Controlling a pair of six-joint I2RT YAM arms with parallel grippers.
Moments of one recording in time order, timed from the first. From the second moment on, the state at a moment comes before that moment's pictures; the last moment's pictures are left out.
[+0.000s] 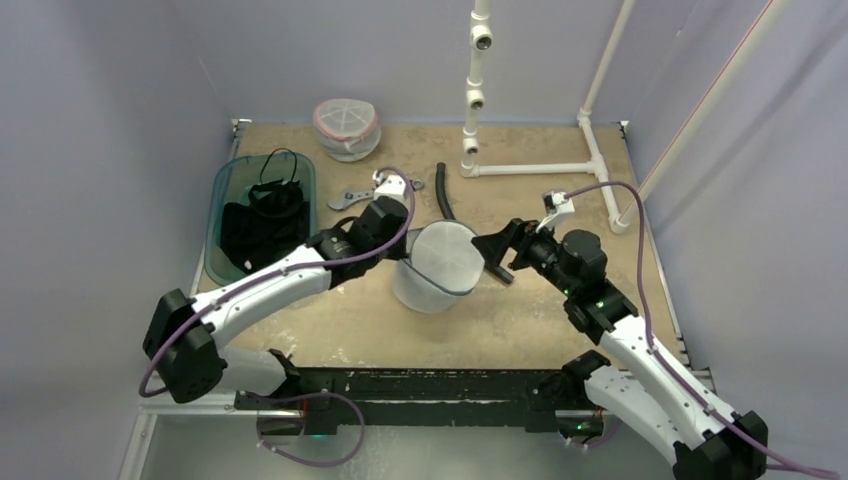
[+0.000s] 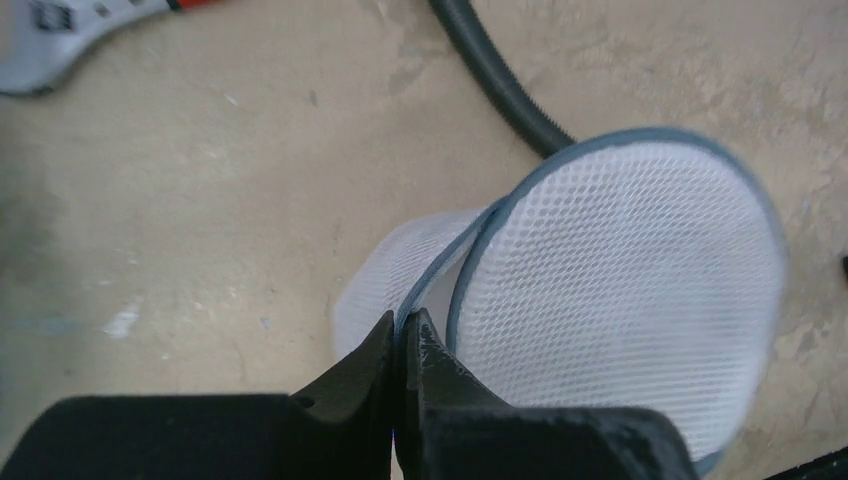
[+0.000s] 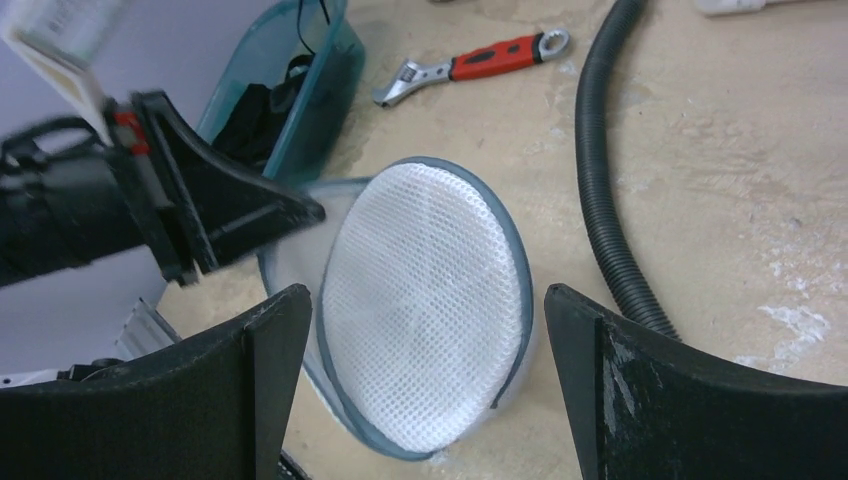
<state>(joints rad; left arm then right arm) -0.82 1.36 0.98 -0.35 -0.31 -0.53 0.48 0.77 0.56 0.00 -0.18 0.56</state>
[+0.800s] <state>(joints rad) -1.10 1.30 1.18 -0.52 -0.79 -0.45 0.48 0.69 0.48 0.11 -0.29 0.58</state>
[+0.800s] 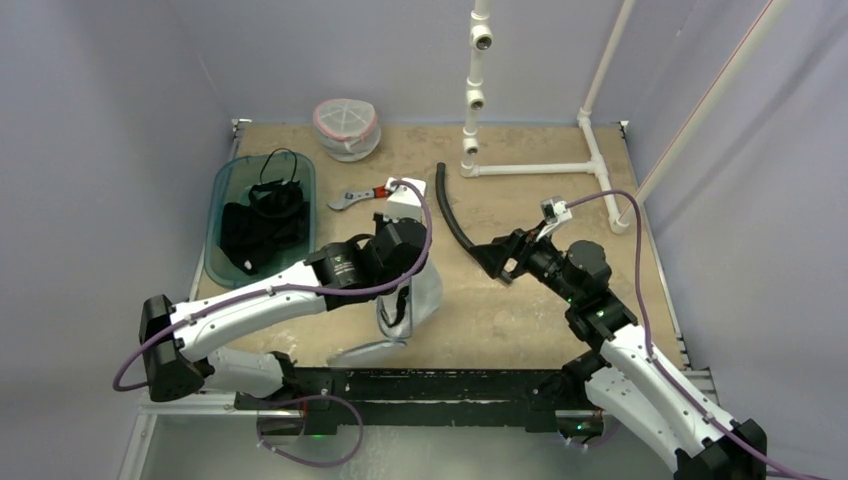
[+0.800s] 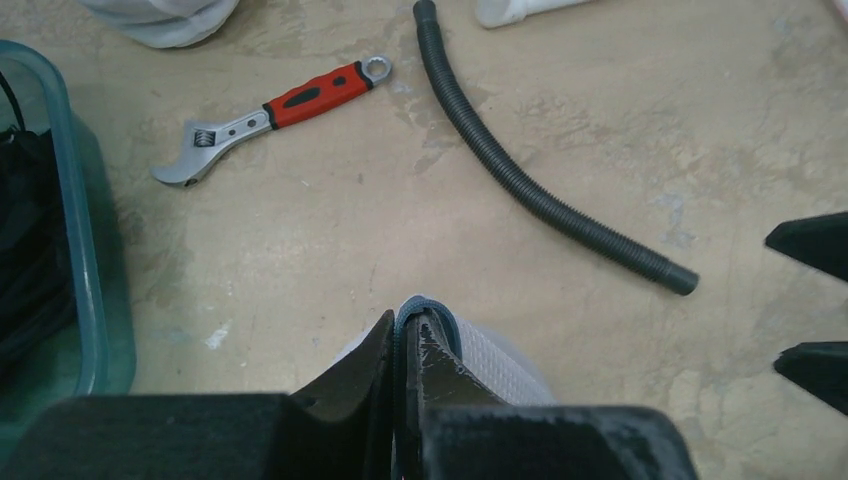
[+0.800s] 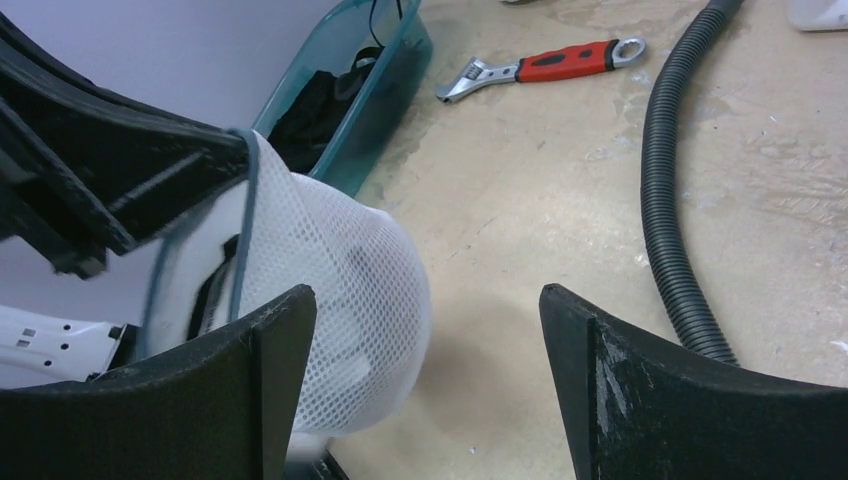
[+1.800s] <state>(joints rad) -1.03 0.99 0.61 -0.40 -0.76 -1.44 0.48 0.64 0.33 0.05 -0.34 0.57</state>
